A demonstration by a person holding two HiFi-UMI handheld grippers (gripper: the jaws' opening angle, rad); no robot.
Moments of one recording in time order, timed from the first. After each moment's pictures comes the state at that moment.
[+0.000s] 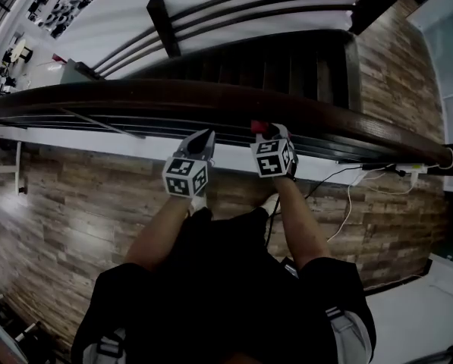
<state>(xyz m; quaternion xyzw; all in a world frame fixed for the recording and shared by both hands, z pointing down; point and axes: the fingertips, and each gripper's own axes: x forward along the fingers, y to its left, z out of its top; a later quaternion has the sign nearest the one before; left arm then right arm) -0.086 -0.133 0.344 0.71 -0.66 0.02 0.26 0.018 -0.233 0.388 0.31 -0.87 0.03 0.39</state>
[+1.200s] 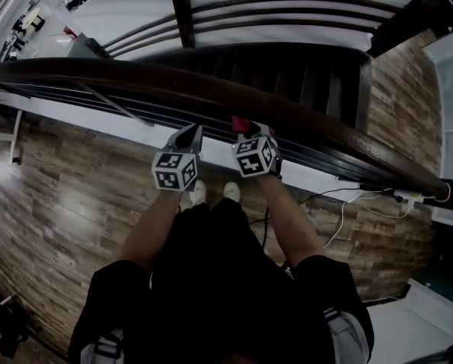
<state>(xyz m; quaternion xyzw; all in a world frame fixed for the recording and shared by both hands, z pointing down) -0.172 -0.094 0.351 0.64 -0.72 0.00 0.27 -0.087 -0.183 0.391 0.20 -0.89 -0.02 0.41</state>
